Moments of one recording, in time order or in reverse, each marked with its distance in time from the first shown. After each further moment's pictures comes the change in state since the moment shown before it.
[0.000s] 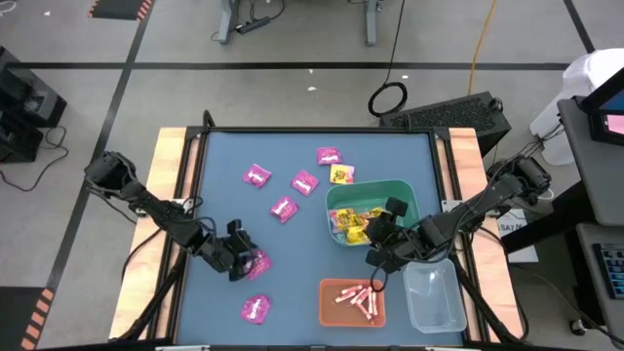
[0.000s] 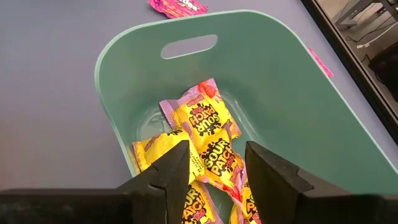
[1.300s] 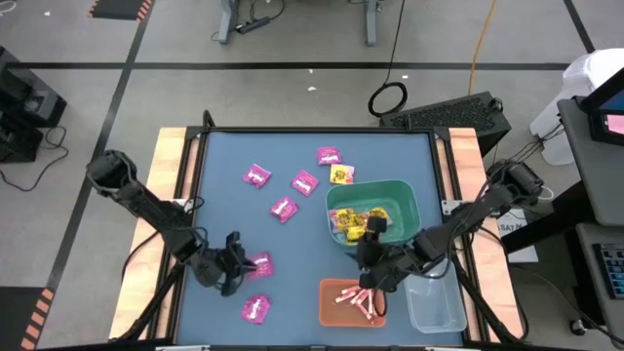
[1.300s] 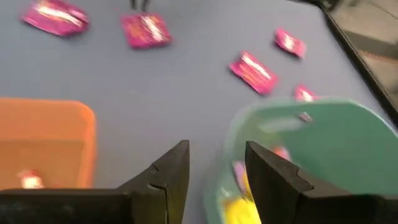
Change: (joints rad) left arm -0.177 0.000 0.032 0.076 -0.052 -0.052; right arm 0.070 0.107 0.000 0.411 -0.022 -0.299
